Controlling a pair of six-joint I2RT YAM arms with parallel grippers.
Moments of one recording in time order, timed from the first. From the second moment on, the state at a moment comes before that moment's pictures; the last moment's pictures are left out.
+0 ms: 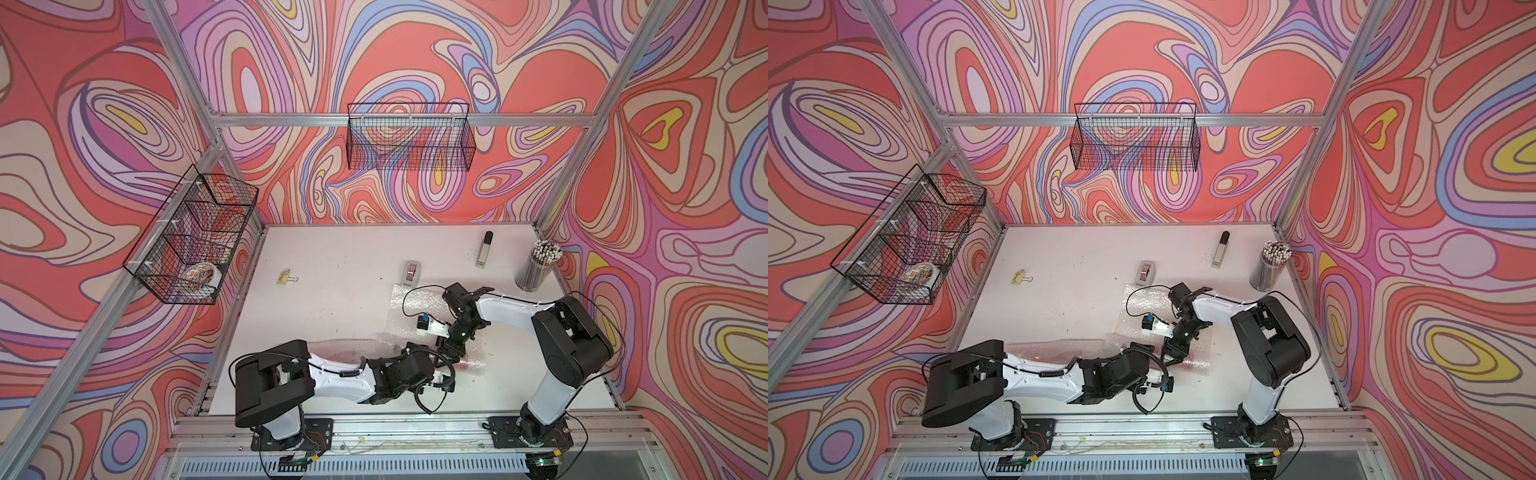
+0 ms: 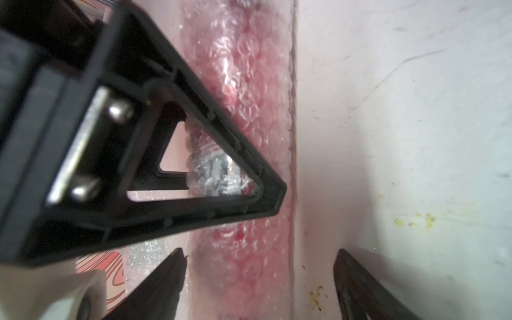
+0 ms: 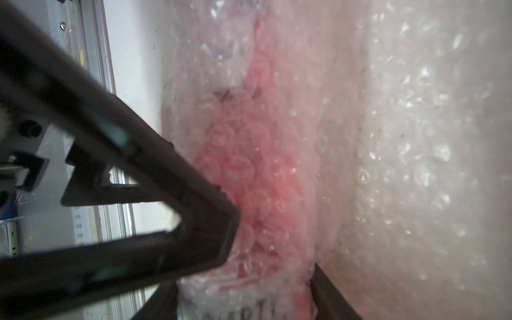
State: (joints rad) left arm -1.24 1.63 0.67 0.17 -0.35 0.80; right arm 0.50 1.75 0.96 -0.82 -0.63 -0.78
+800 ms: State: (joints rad) left arm -1.09 1.68 0.81 0.02 -0.09 0.72; right arm 0.49 1.63 0.96 -0.78 -0.49 -0.77
